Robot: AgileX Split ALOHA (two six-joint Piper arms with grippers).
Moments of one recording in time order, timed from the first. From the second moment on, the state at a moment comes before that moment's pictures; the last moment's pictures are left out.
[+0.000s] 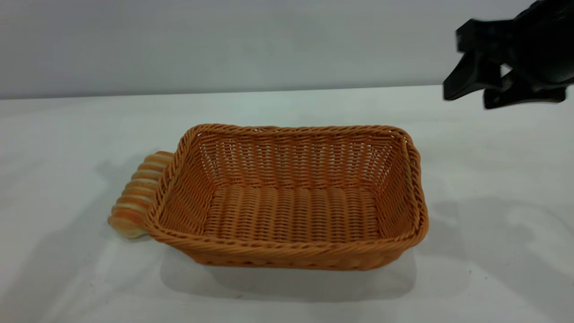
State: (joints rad) left arm -0.19 1.70 -1.20 -0.33 0.06 0.72; right arm 0.20 1.60 -0.76 1.20 0.19 -0.89
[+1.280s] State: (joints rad) left arm -0.05 1.78 -1.20 -0.33 0.43 0.45; right arm 0.20 0.36 -0.57 0.00 1.03 0.02
